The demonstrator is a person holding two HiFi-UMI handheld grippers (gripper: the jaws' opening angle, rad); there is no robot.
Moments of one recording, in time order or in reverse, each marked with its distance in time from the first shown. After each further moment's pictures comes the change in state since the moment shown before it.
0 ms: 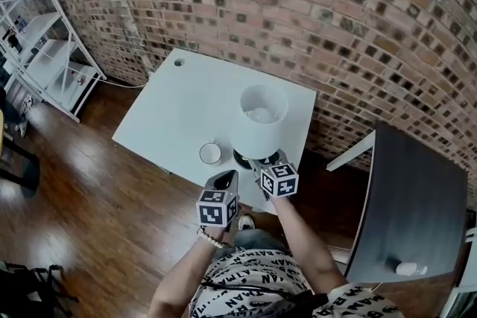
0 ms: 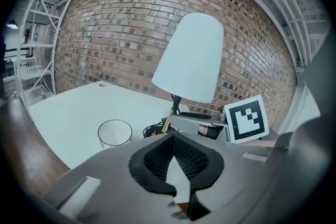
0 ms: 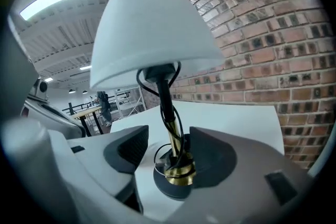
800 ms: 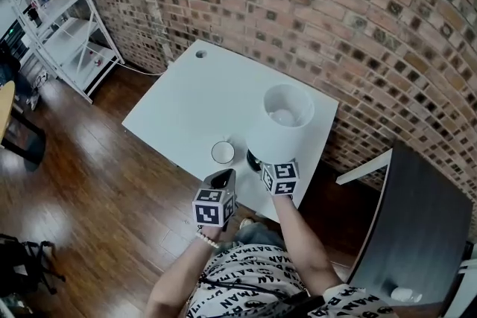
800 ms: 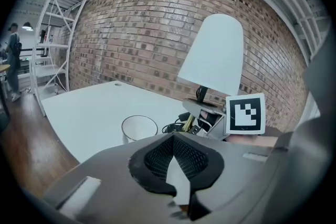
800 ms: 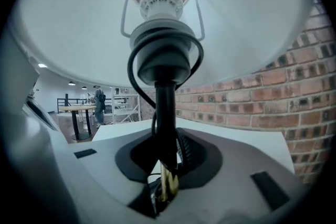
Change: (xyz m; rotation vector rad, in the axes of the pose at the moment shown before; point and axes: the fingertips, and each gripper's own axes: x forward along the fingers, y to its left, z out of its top) left arm 0.001 0.052 -0.011 -0.055 -0.036 0.110; right arm 0.046 0.000 0.035 -0.151 -0.187 -0.043
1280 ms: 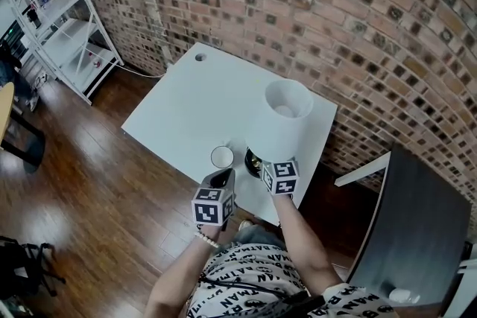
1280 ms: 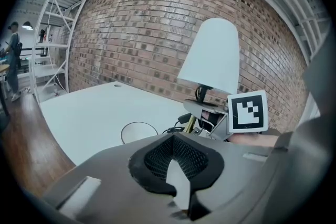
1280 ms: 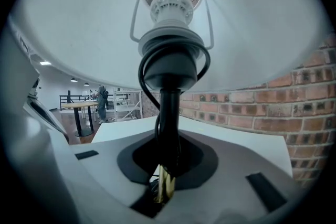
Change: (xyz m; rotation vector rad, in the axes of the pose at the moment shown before) left arm 0.004 0.004 0.013 -0.008 0.004 -0.001; right arm 0.008 0.000 0.011 -0.024 0.048 0.013
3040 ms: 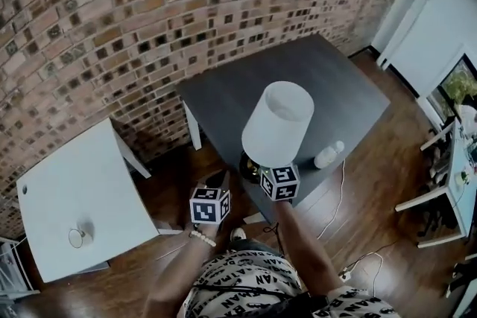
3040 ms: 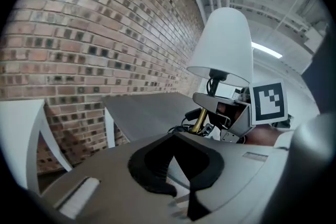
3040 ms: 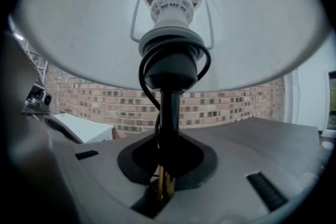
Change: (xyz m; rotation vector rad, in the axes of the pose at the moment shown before) left arm -0.022 -0.563 -0.172 0.534 0.280 -0.928; right arm -0.658 -0.256 -0.058 0.167 -0.026 -1.061
